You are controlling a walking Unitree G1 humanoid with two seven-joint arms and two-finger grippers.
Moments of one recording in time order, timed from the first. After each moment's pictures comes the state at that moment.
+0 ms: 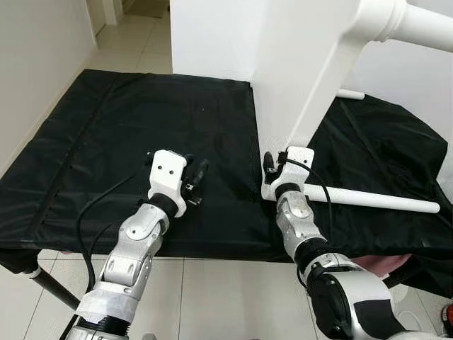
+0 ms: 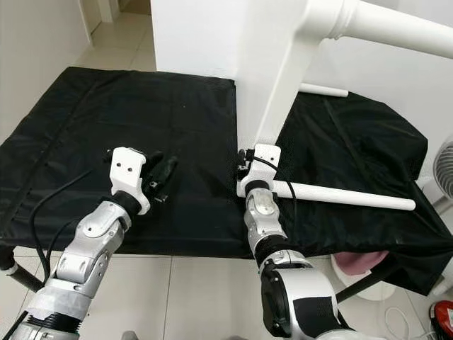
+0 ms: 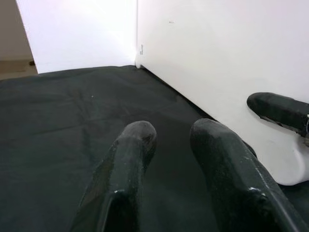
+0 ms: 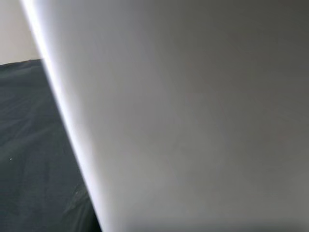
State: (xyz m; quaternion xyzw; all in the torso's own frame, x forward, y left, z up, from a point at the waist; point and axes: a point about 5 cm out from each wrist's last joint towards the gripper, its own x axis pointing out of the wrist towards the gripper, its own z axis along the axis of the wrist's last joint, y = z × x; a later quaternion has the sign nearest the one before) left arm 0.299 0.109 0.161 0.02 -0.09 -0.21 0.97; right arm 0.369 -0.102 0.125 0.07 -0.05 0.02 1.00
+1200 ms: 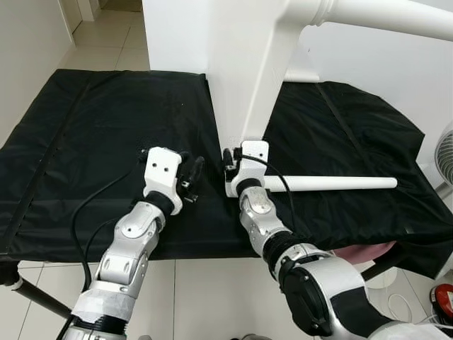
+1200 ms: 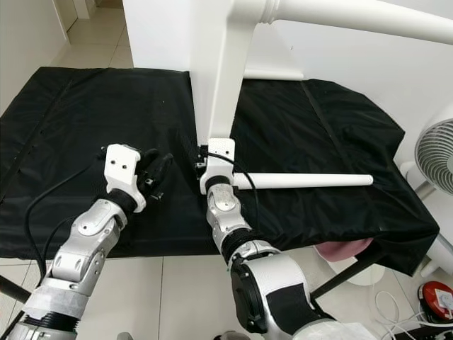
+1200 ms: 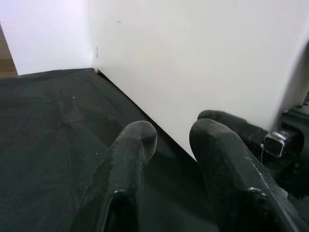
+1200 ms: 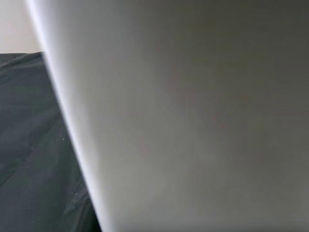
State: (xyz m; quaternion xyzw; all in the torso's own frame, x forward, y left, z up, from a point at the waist) left arm 0.300 0.117 0.169 0.01 -0.10 -0.20 0.97; right arm 0.365 -0.031 0.136 0.05 -0.05 0.09 0.99
